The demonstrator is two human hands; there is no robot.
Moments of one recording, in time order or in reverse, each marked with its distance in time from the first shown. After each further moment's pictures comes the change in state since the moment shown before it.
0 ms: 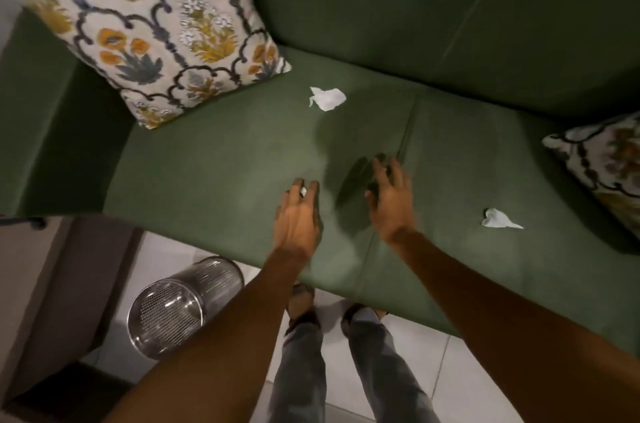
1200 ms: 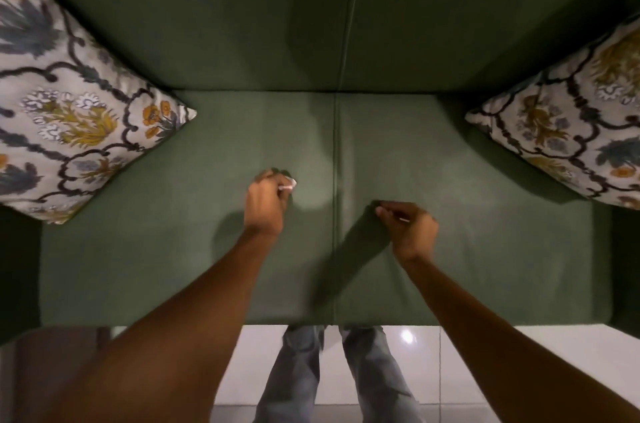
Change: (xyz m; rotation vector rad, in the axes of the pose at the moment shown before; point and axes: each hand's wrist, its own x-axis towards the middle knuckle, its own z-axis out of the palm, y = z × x) left_hand 0.122 0.066 -0.008 -0.252 0.022 0.212; right_hand -0.028 0.094 -0.045 0.568 0.304 0.593
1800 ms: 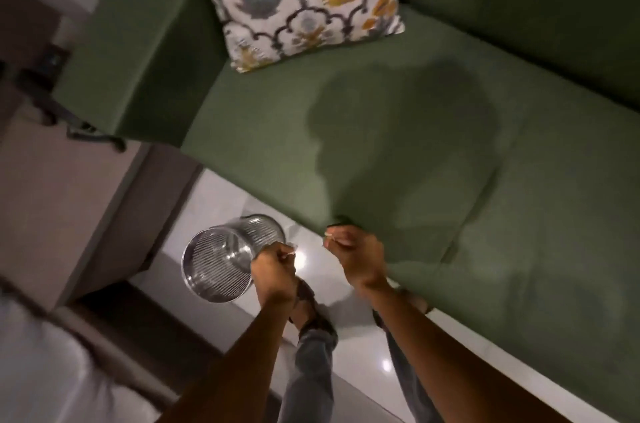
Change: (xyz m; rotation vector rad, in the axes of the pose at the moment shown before) left_hand -0.292 -0.185 -0.018 -0.219 0.427 -0.860; right_hand -0.214 0.017 0.216 -0.077 -0.707 -0.264
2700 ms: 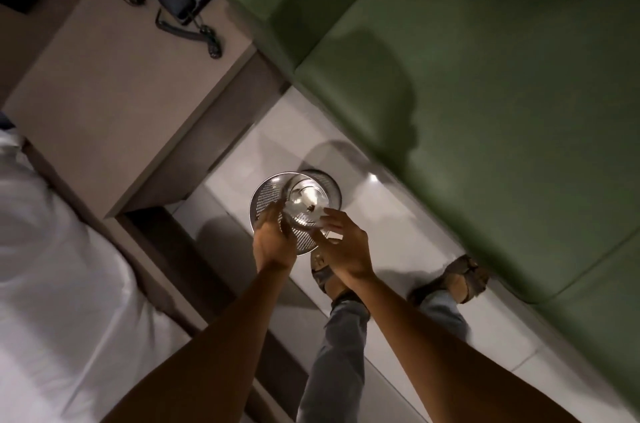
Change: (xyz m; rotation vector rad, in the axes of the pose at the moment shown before) left_hand 0.079 -0.174 -0.089 -0.060 0.058 -0.074; right_hand -0.047 0.004 0.221 -0.093 -0.212 -0.016
